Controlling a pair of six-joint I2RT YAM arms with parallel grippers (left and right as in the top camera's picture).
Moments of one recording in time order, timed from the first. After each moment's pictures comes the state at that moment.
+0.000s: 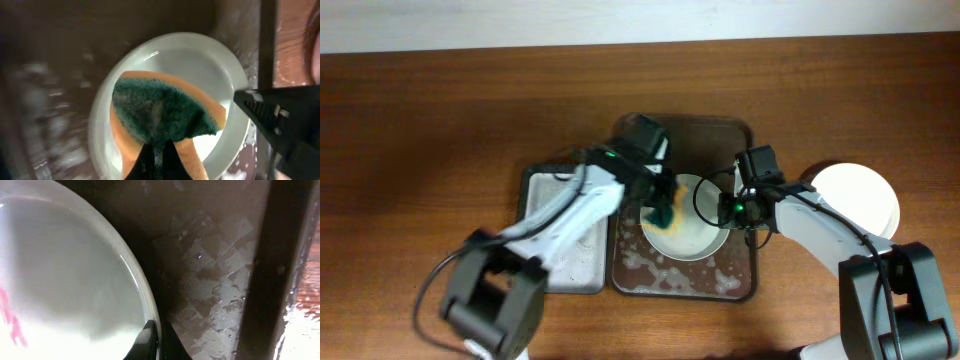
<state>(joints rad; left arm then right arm) -0.60 1.88 1.36 -0.65 0.23 -0.48 0.21 1.66 0.85 -0.47 -0.13 0.29</state>
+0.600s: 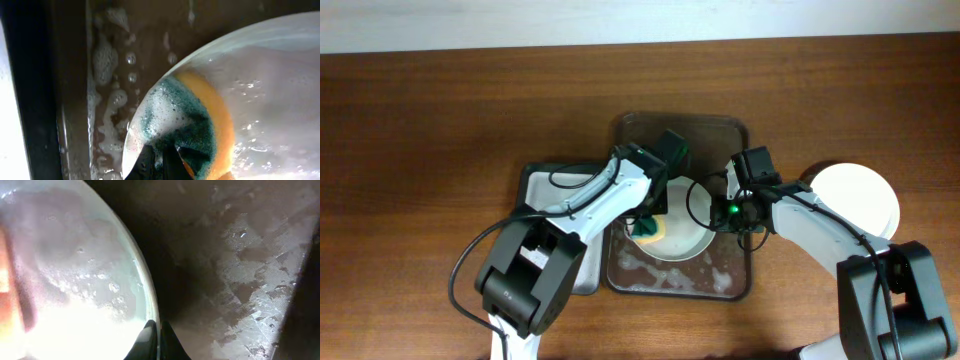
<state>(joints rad) -0.65 2.05 1.47 -0.91 -0.14 -0.65 0.22 1.66 0.85 -0.48 -0.25 0.32</state>
